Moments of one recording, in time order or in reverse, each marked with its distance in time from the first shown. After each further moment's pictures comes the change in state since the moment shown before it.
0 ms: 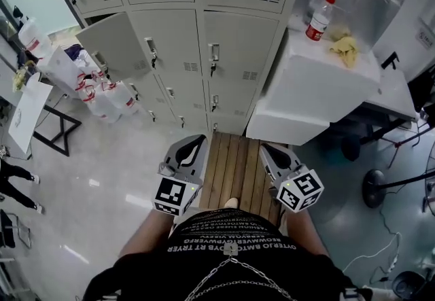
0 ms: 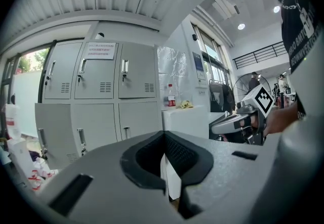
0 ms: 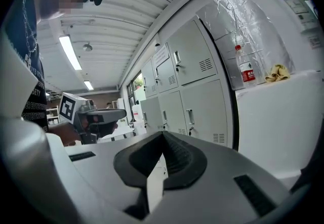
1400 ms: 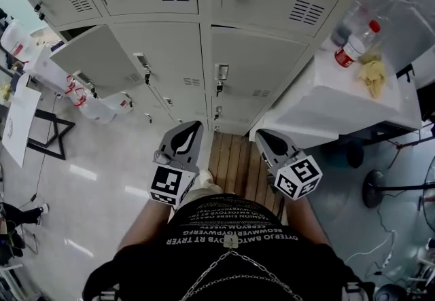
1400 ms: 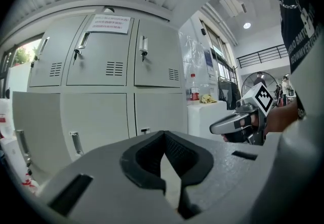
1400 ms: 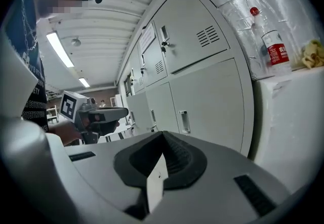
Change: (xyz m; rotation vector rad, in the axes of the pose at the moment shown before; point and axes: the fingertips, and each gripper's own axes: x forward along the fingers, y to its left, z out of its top) left arm 0.142 0.156 -0.009 -0.023 0.025 -0.009; right arm 0.186 -0.092 0.030 0.012 0.064 0.011
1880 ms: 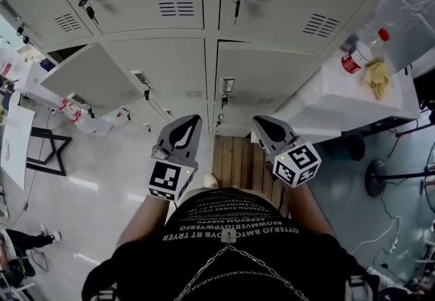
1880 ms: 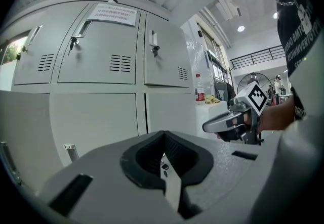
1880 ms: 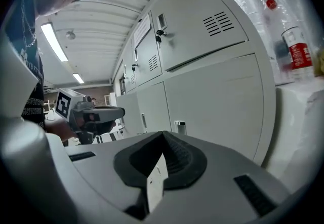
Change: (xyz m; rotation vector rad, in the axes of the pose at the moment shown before) left arm 0.042 0.071 0.011 0.029 -0.022 -0.080; right arm 0.084 -0.022 0.034 -0.034 -0.011 -0.065
